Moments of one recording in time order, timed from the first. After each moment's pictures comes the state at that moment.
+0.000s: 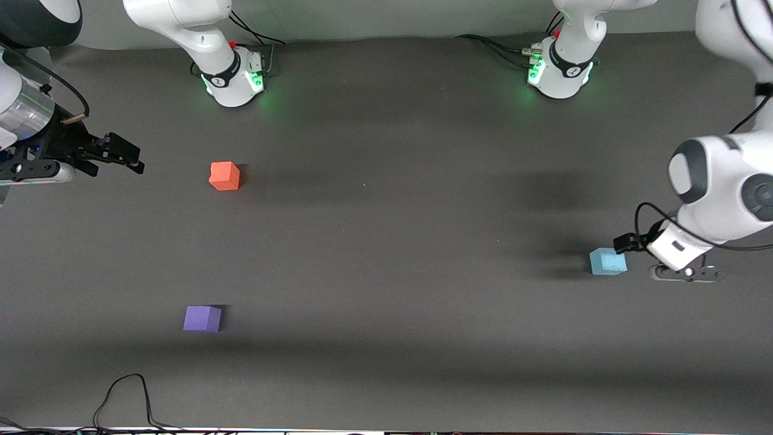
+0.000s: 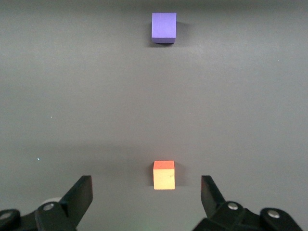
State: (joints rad) left arm 0.02 0.36 0.05 -1.96 0.02 2.31 0.10; right arm 0.09 -0.15 -0.06 -1.86 0.03 1.70 0.04
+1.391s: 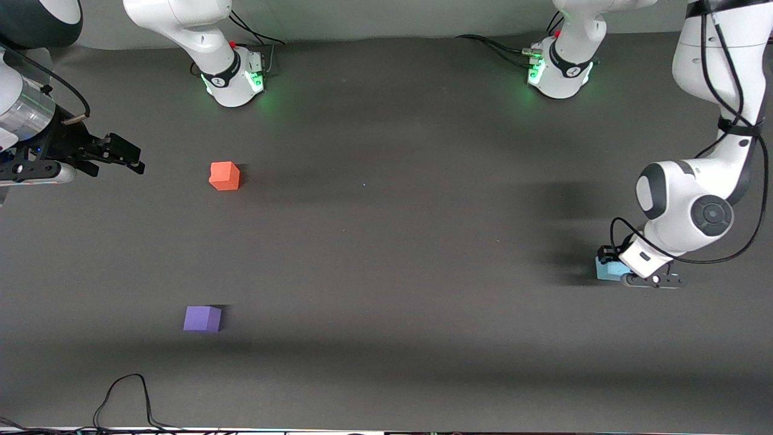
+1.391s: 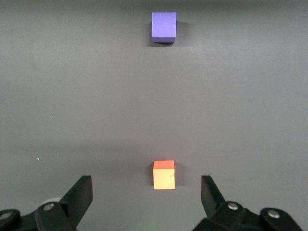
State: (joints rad) left arm 0.02 0.46 0.04 -1.96 0.01 2.41 0.10; right arm 0.09 -0.15 -0.06 -1.86 0.03 1.70 0.04
